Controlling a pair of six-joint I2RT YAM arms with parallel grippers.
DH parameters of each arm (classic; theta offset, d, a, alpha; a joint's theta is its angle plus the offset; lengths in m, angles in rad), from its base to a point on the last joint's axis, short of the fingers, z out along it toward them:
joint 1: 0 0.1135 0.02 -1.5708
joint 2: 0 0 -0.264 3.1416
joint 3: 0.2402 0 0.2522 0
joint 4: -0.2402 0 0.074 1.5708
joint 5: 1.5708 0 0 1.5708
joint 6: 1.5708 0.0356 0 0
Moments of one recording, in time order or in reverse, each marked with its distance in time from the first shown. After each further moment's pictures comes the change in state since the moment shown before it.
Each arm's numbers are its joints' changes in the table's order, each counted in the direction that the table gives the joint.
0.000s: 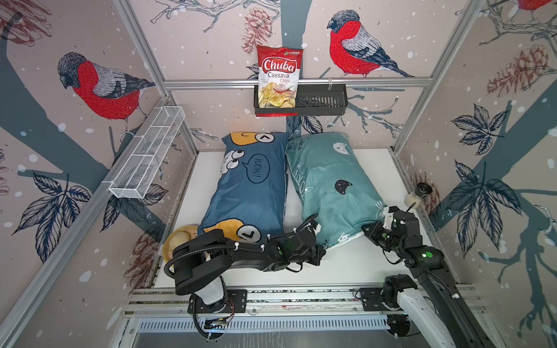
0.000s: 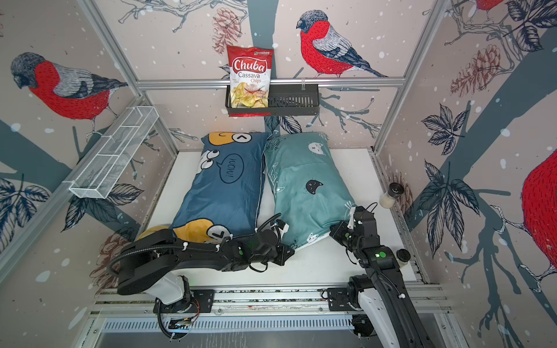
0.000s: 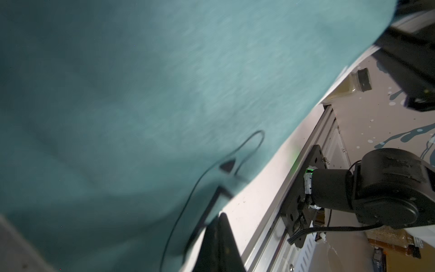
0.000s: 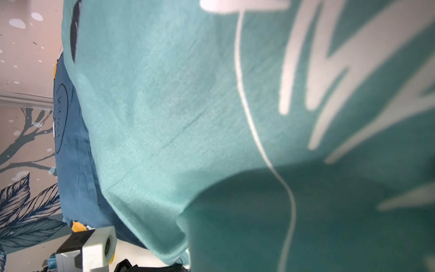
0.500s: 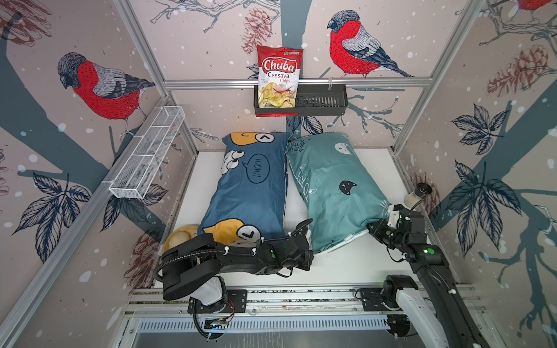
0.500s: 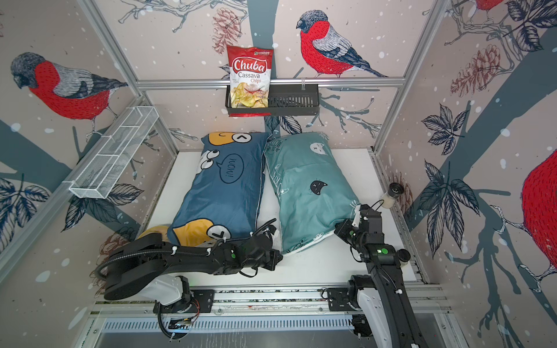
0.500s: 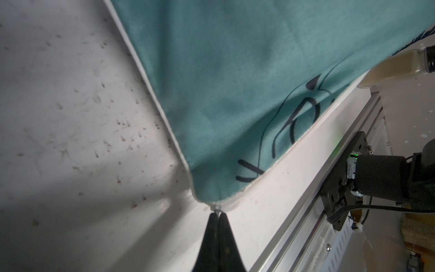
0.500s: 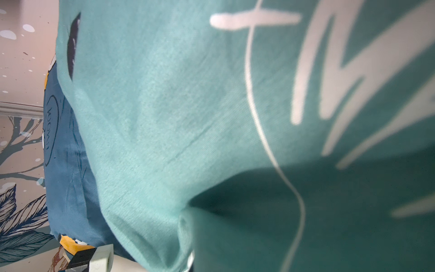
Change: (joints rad) left arm -0.002 -0.086 -0.049 -0.148 -0.048 -0.006; right arm -0.104 0.027 0.005 0.000 -0.061 -0.098
